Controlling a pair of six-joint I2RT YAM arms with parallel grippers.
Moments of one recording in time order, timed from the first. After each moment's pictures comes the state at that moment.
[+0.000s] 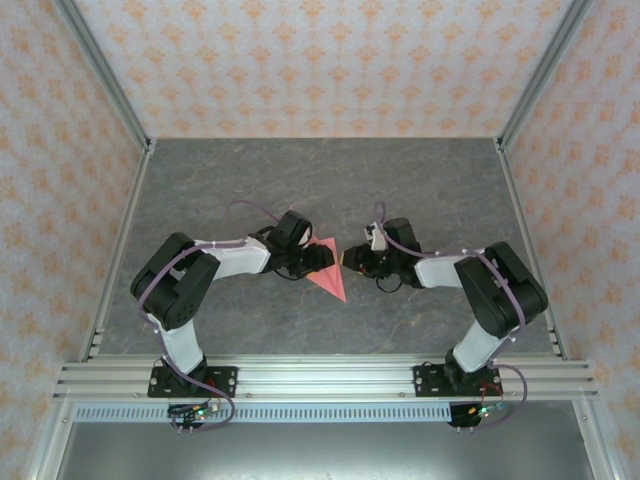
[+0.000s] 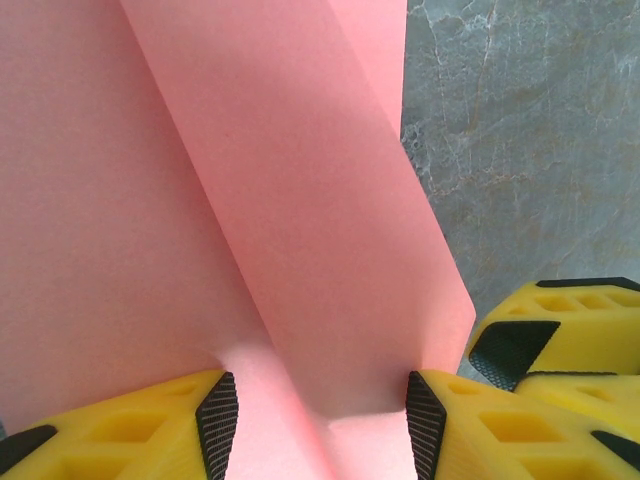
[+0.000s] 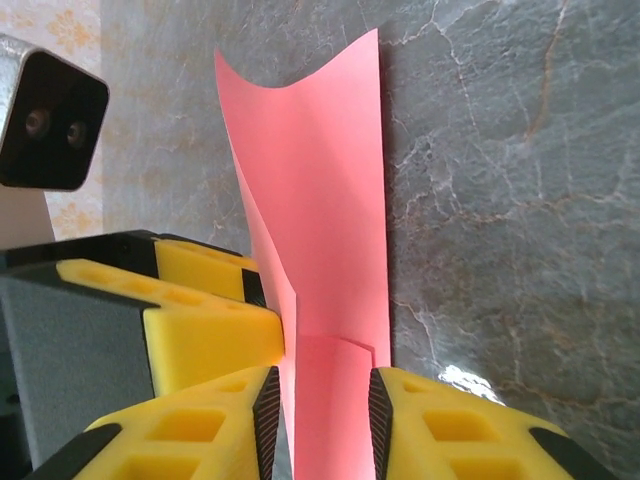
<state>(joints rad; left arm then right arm) -0.58 1.80 0.93 -0.10 0.37 -0.91 0.45 1.67 0.61 0.32 -0.65 0.78</state>
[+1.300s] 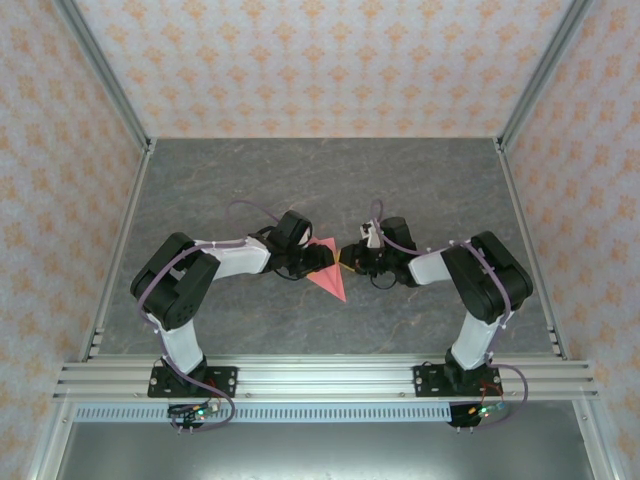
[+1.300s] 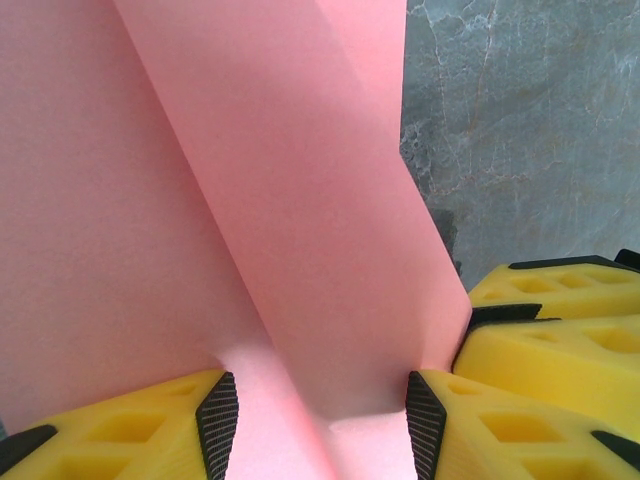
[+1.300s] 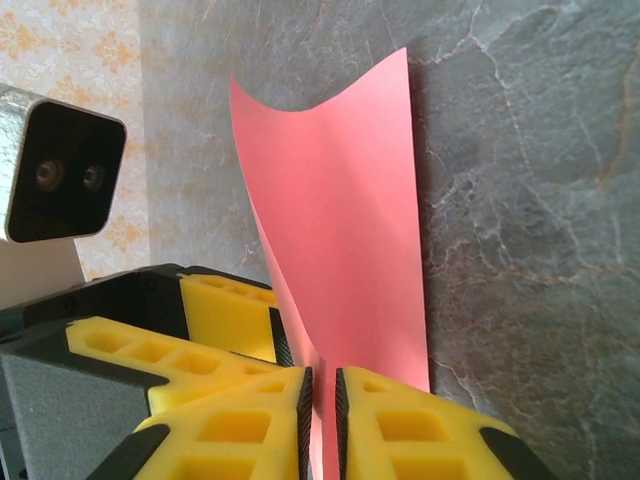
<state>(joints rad) -0.58 1.80 0.93 -0.10 0.37 -0.91 0.45 1.78 0.63 0.48 -0.71 0.89</state>
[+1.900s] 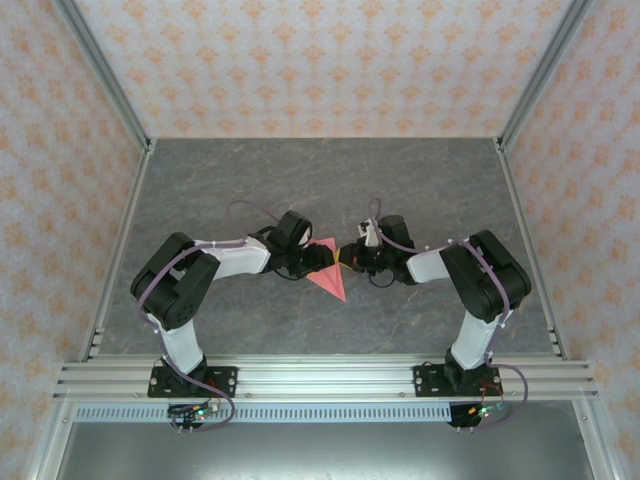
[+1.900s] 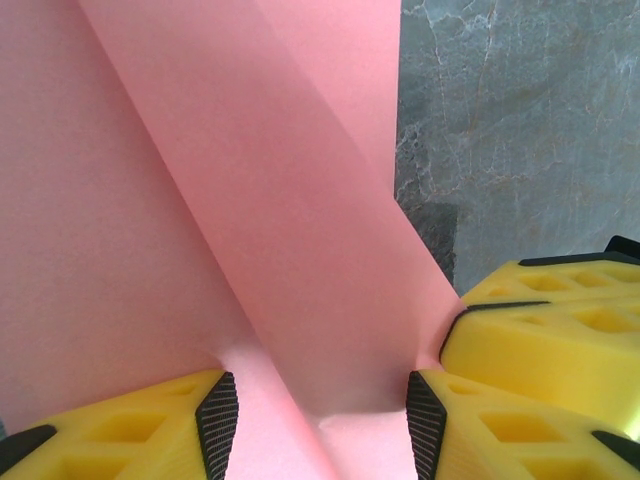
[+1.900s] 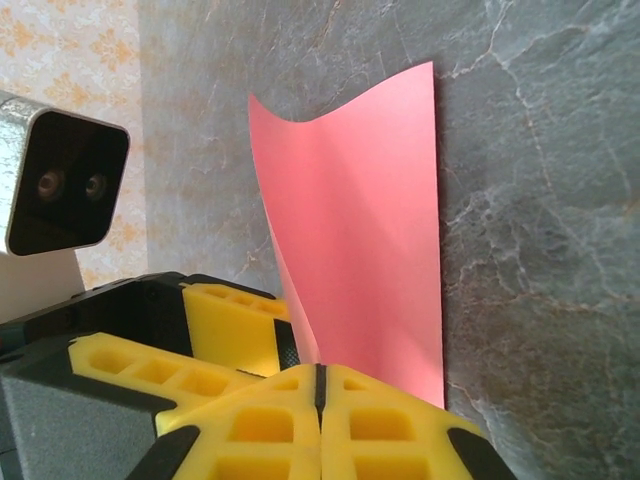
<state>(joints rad) -0.58 1.80 0.93 -0.10 0.36 -0.91 0.45 1.79 0.66 0.44 -0.70 0.87</state>
